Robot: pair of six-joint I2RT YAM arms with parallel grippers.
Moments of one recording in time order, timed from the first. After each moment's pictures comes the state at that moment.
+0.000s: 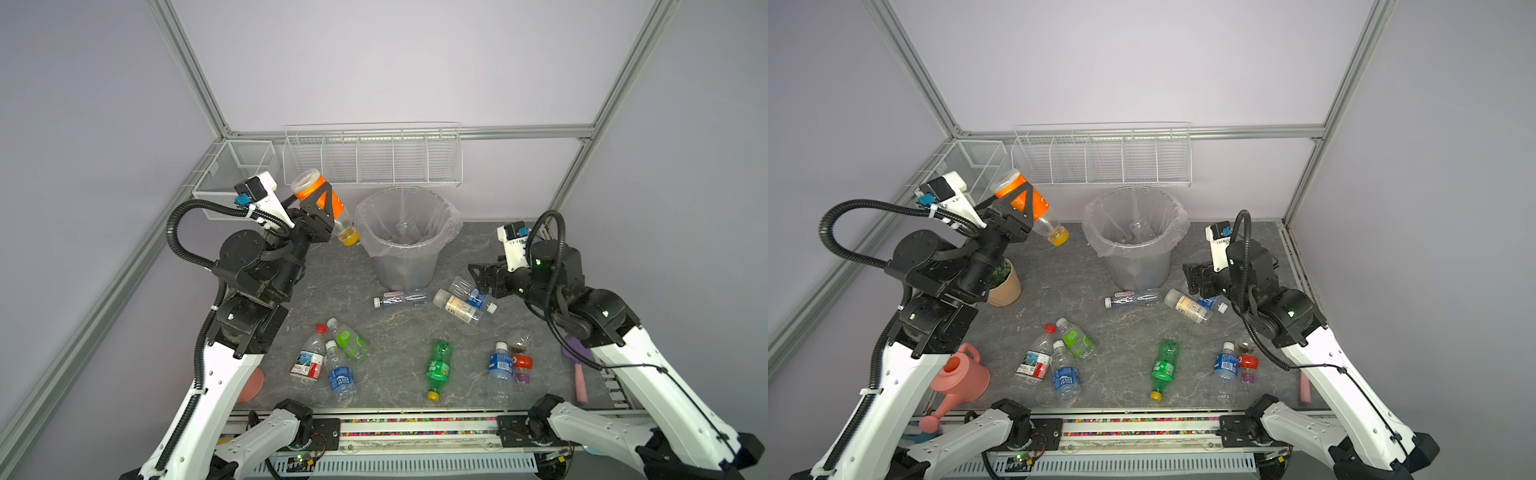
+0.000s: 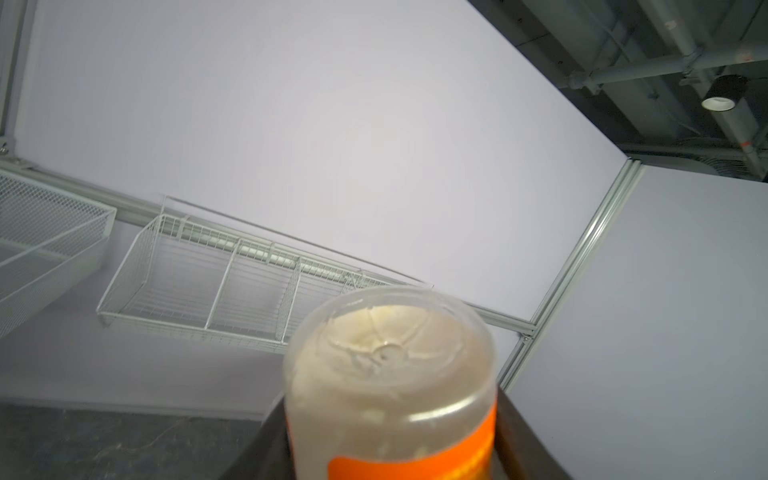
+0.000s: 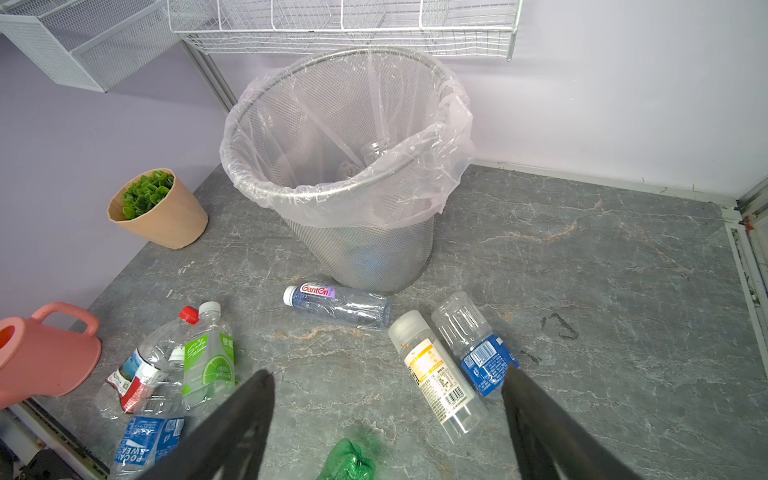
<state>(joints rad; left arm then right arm) -0.47 0.99 1.39 -0.09 -0.12 -0.40 0.60 1.03 1.33 -0.78 0.11 0.24</state>
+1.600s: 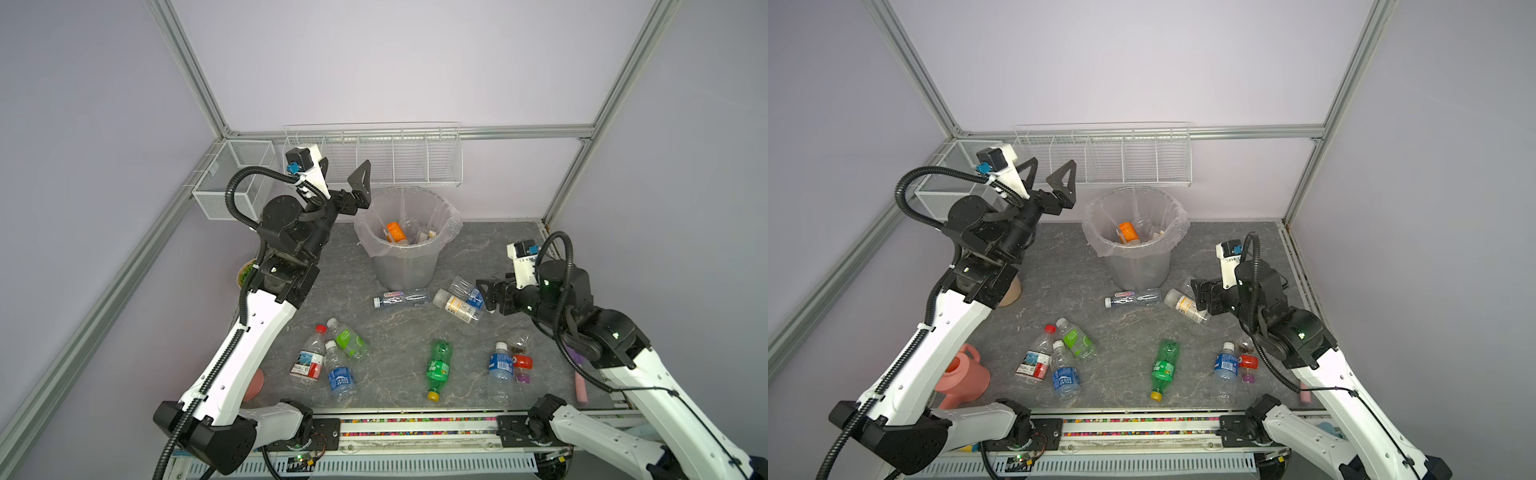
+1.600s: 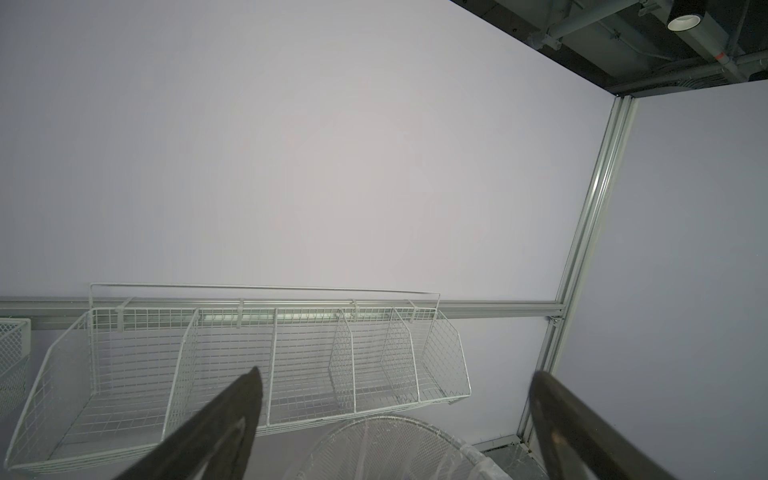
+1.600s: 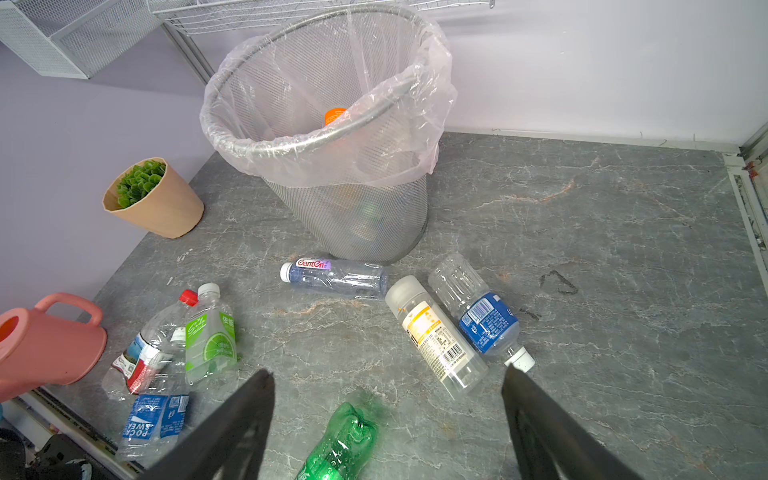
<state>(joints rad) -0.47 1.24 1.48 0.09 -0.05 -0.18 0.60 0.90 1.19 -0.80 0.12 0.30</state>
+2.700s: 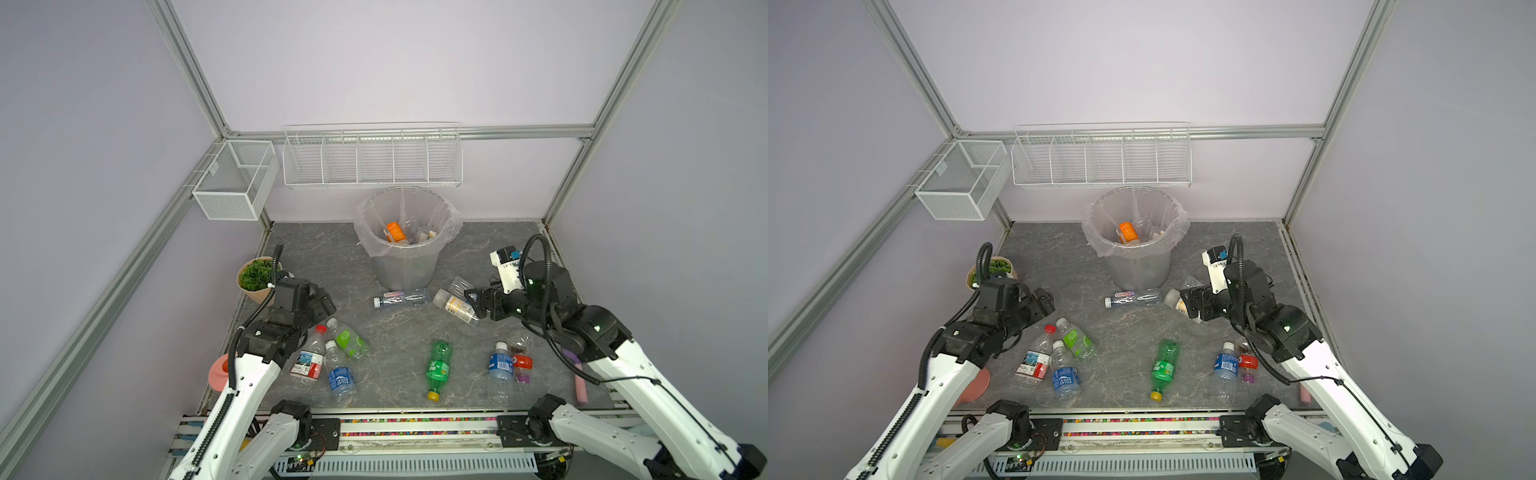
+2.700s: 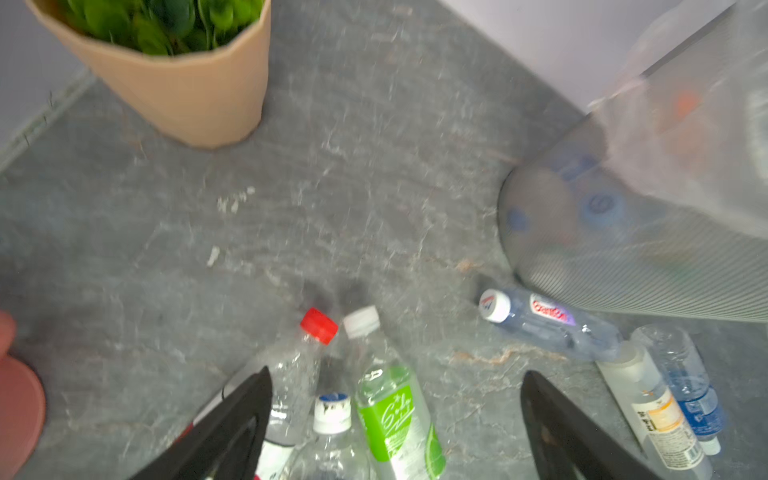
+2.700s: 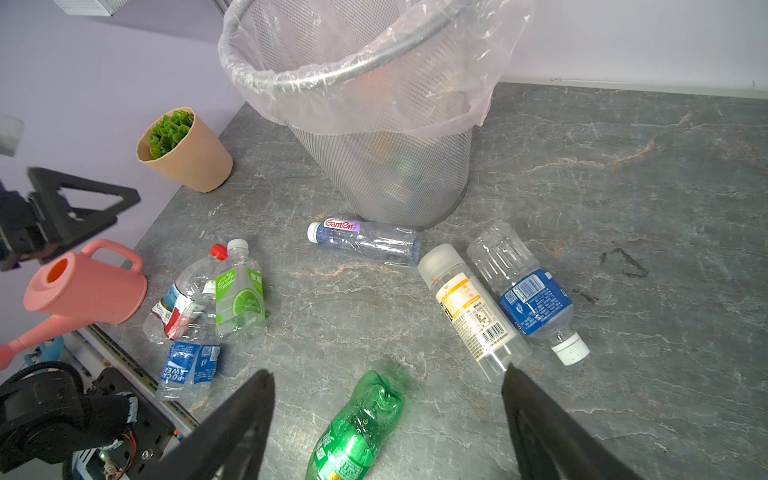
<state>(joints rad) -0.29 0.86 0.84 -0.83 -0.13 -0.71 0.60 0.93 1.12 -0.78 -0.02 0.30</state>
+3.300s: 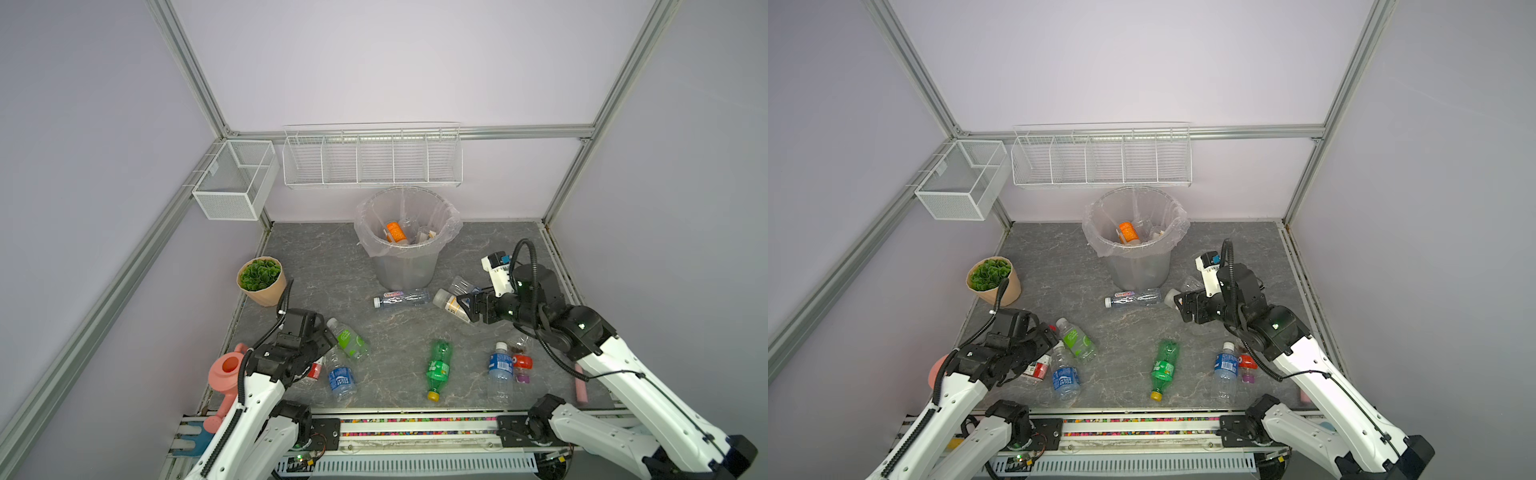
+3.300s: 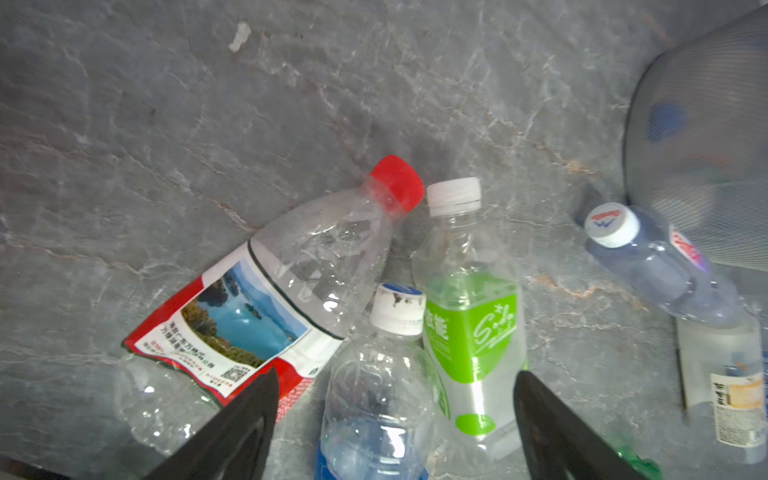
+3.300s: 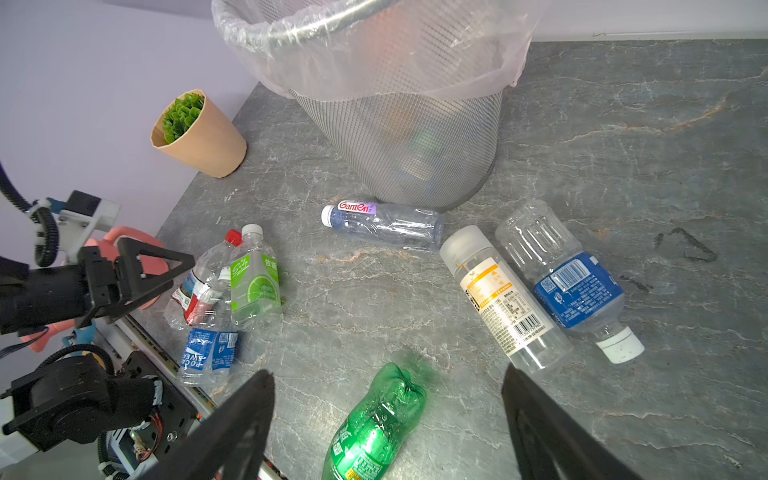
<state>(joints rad) -0.29 0.78 0.60 -0.89 -0.05 -0.90 0.60 0.95 1.05 -0.72 -0.09 0.34</state>
